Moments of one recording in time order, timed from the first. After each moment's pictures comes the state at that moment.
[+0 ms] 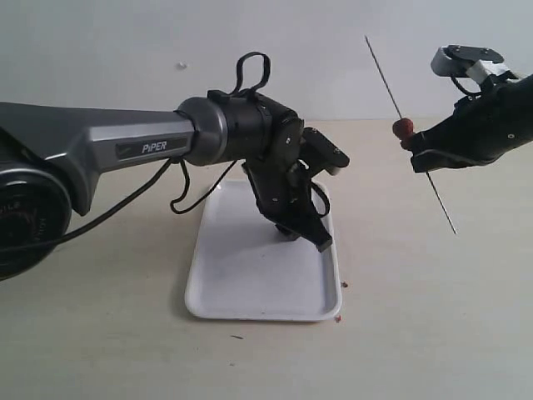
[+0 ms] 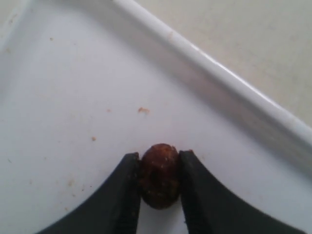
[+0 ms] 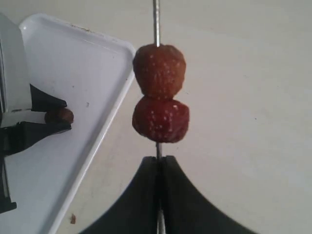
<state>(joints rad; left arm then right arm) -0.75 2.43 -1.94 0.05 0.83 0.21 -0.15 1.77 -1.12 0.77 0.66 -0.90</state>
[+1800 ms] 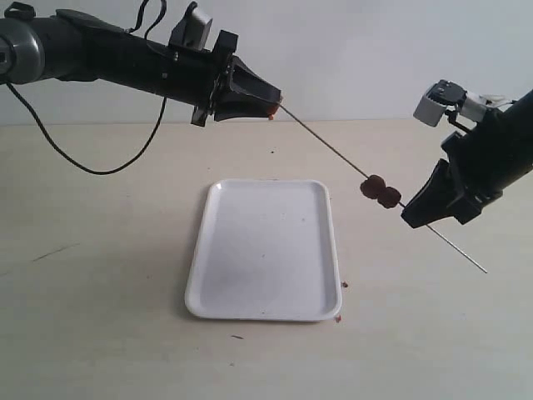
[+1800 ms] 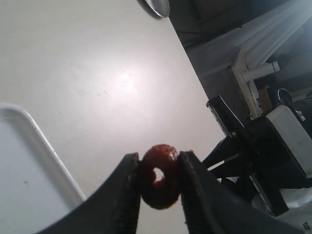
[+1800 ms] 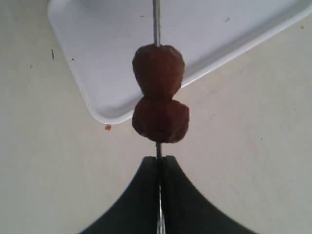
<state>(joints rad) -0.28 2.33 -1.94 -1.31 1.22 0.67 -0.15 1.77 -1.12 0.70 1.06 -1.37</state>
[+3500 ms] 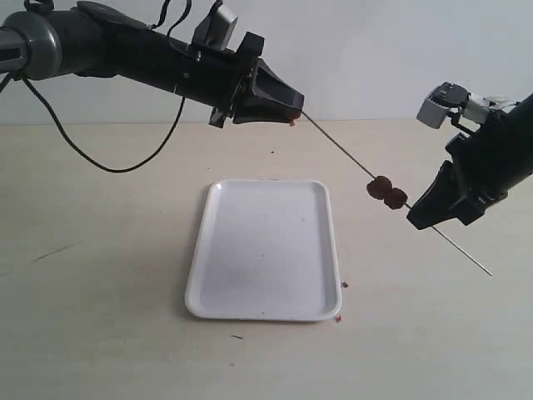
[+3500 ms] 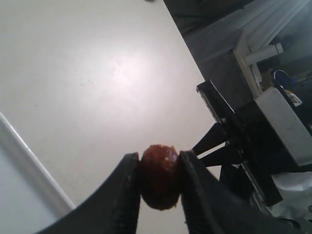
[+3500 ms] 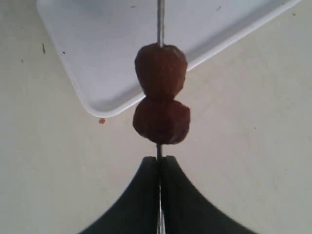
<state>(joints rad) -0.35 2.31 -1.94 -1.28 1.20 0.66 -0.15 1.77 -1.12 0.68 1.06 -1.34</state>
